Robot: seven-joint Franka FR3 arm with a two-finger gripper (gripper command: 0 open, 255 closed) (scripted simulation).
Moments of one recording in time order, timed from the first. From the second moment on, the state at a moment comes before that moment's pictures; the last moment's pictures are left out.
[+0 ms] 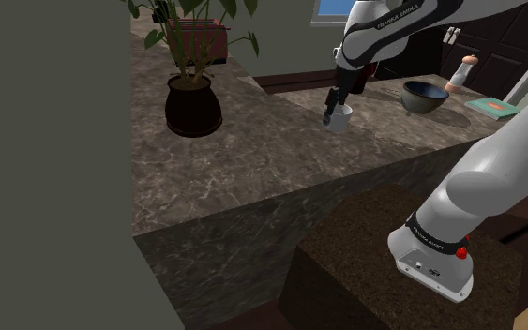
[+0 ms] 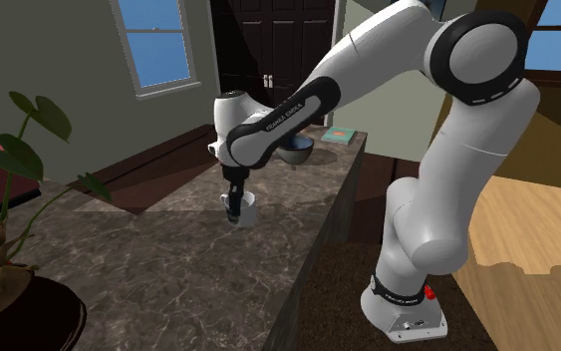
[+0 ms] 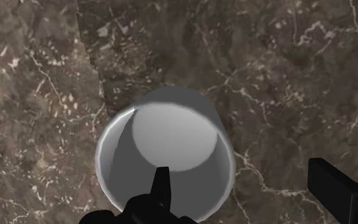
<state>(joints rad) -0.07 -0.19 -0.24 -2.43 -0.12 2.30 -0.34</state>
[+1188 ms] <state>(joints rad) -0.07 -0.14 -0.25 -2.46 -0.11 2.38 -0.35</state>
